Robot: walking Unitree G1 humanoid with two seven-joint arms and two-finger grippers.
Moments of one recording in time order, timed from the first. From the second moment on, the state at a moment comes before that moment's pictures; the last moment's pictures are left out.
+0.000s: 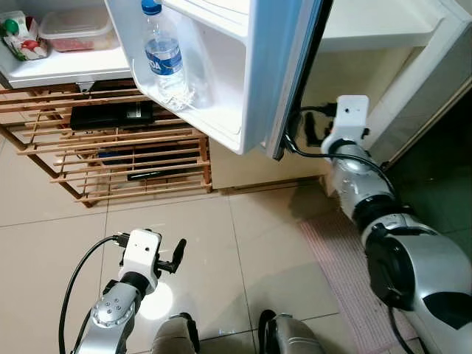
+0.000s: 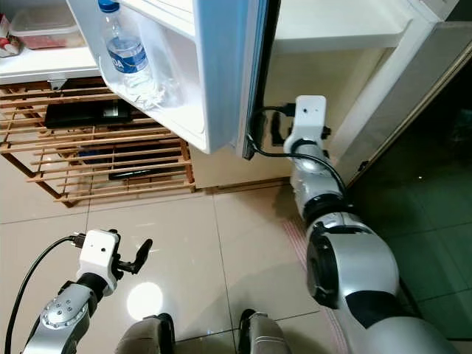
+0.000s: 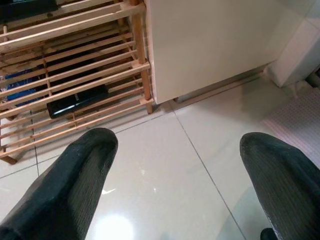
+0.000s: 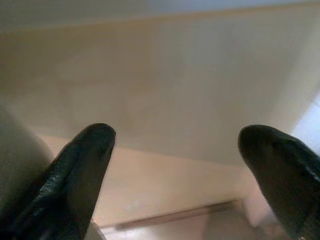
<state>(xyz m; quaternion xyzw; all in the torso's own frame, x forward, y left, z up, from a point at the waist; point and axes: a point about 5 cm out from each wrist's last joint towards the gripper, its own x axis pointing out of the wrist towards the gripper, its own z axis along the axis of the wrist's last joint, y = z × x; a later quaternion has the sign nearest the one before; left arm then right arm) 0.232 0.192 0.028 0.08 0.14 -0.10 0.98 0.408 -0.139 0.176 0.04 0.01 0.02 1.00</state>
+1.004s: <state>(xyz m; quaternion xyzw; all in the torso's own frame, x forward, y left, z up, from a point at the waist) 0.236 0.220 -0.046 0.08 0.43 -0.03 0.90 0.346 -0.010 0.246 0.25 -0.03 0.51 0.82</state>
